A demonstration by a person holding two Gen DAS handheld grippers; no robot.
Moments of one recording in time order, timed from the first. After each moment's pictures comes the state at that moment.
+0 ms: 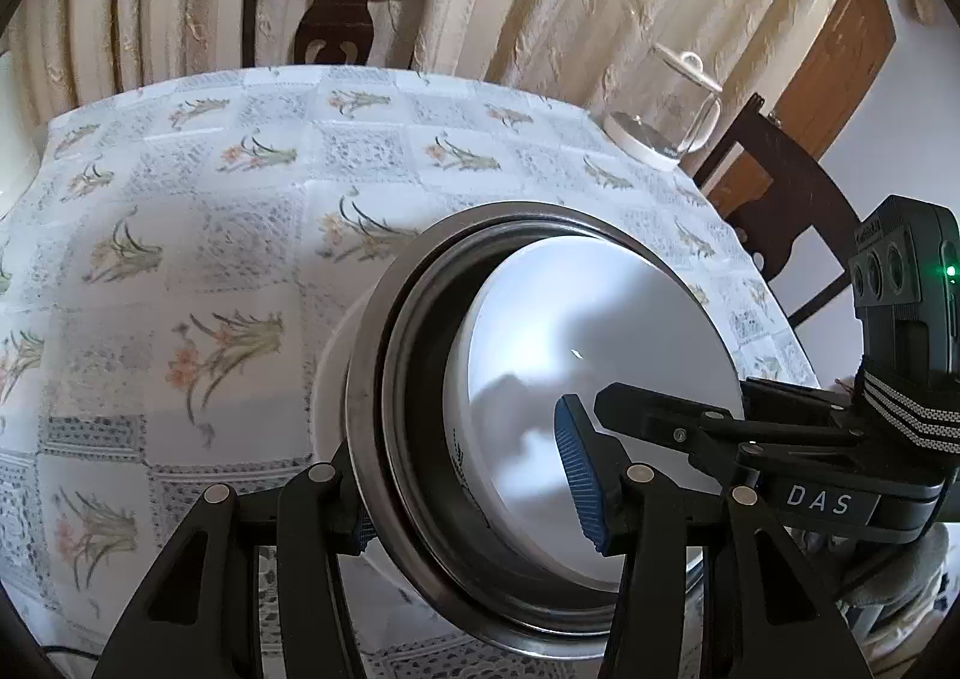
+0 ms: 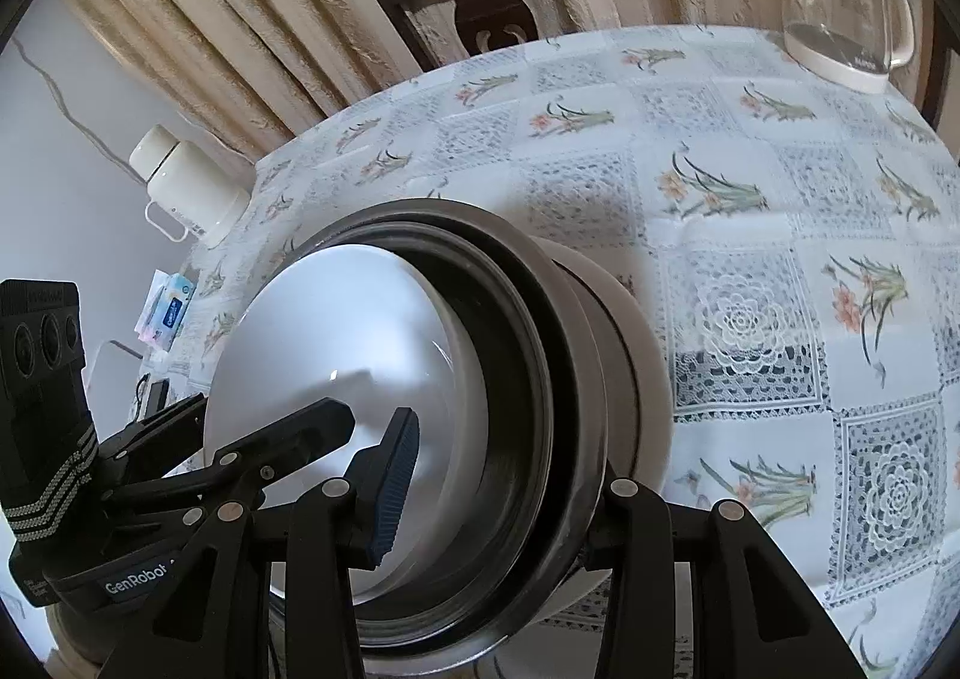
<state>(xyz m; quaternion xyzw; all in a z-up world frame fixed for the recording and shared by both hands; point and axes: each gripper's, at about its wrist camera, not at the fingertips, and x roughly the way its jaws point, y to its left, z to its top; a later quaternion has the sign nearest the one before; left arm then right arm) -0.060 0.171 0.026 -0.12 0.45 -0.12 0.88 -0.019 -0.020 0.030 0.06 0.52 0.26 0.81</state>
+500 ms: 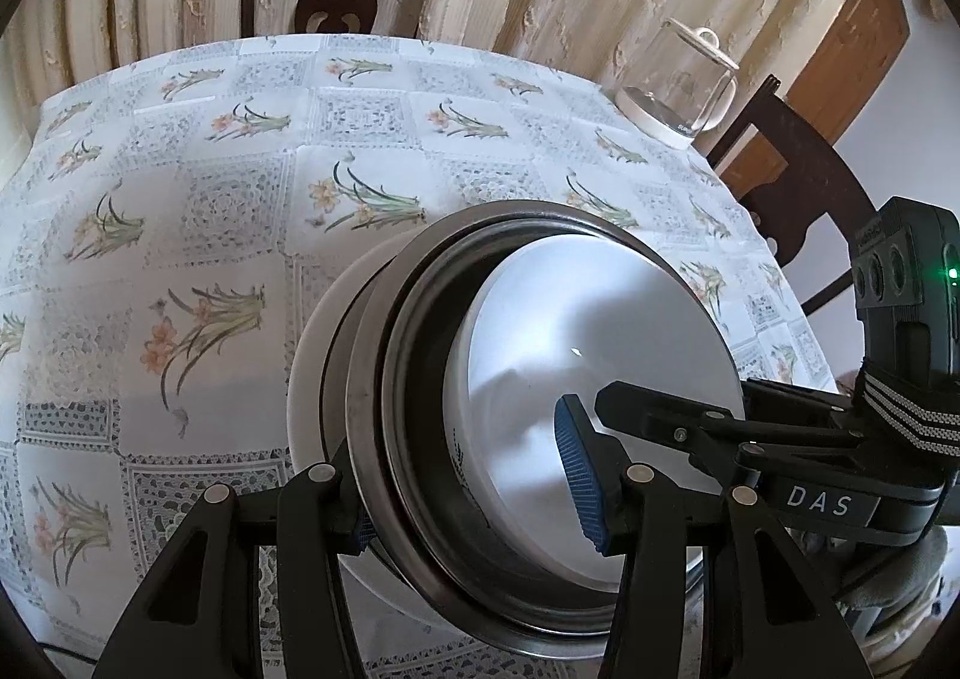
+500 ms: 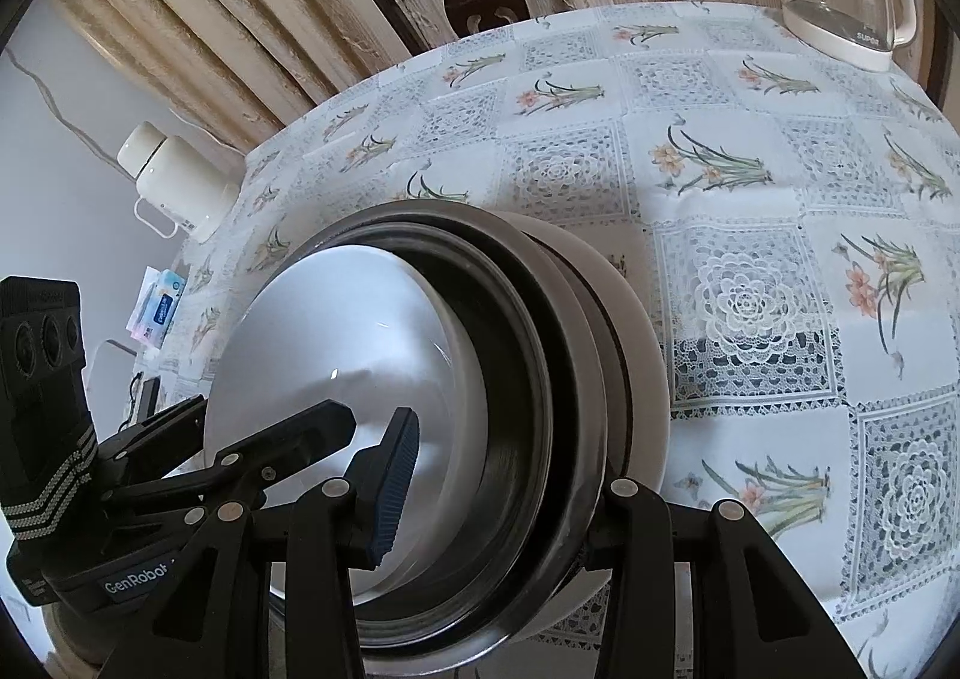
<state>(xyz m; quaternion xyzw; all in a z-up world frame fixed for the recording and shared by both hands) -0.050 0.164 0.007 -0.12 0.47 -0.11 0.87 -0.014 -0.020 0.011 0.07 0.53 0.26 0.80</state>
